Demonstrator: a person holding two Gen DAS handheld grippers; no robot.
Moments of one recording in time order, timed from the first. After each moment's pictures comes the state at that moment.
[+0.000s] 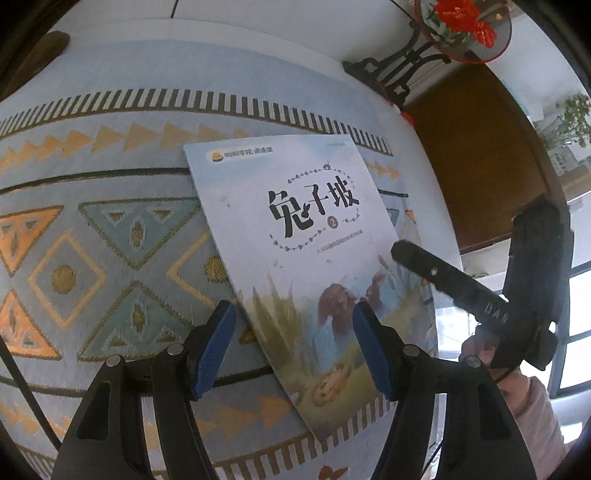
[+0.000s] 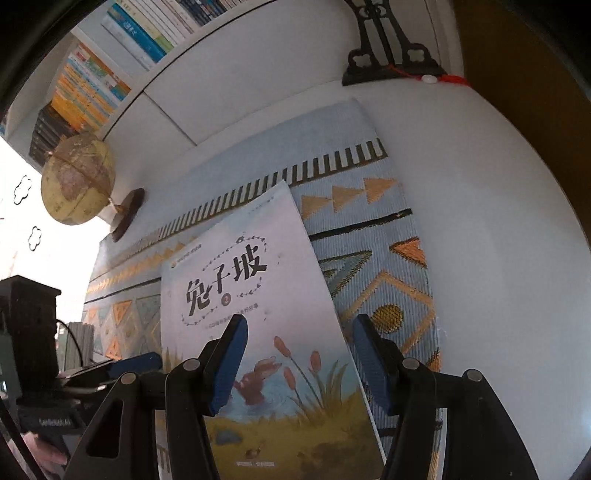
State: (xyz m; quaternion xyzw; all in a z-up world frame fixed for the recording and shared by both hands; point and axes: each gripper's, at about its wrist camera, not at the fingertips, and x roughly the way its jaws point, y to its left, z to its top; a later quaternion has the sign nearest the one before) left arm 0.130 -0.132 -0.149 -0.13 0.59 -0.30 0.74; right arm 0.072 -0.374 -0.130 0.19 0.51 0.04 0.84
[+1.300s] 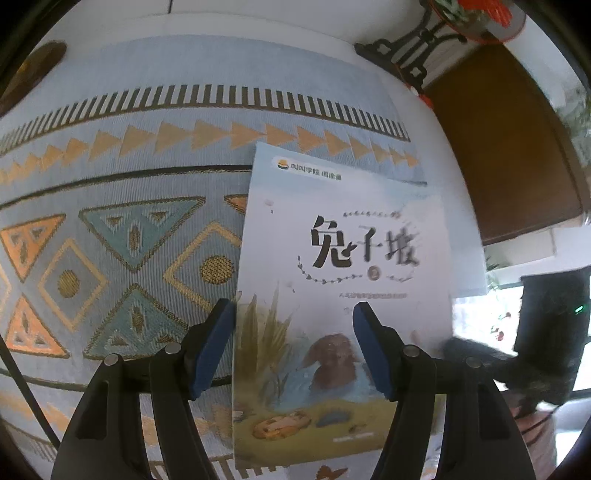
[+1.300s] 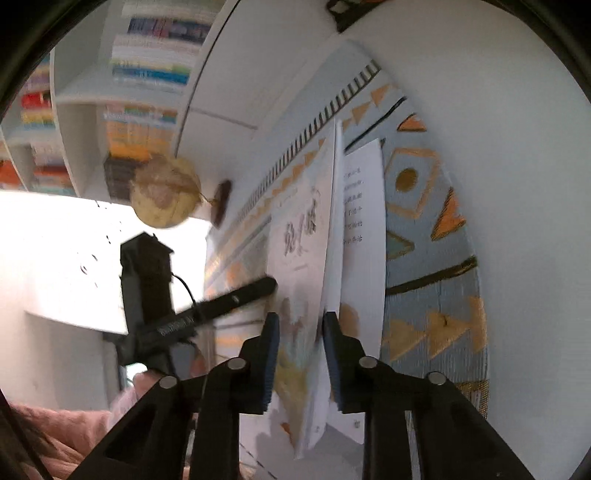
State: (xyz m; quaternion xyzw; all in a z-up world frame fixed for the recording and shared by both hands) left arm 0.143 -0.153 -0.157 -0.09 0.62 -0.26 0.73; right arm 0.007 -0.391 -0.153 0.39 0.53 0.16 0.74
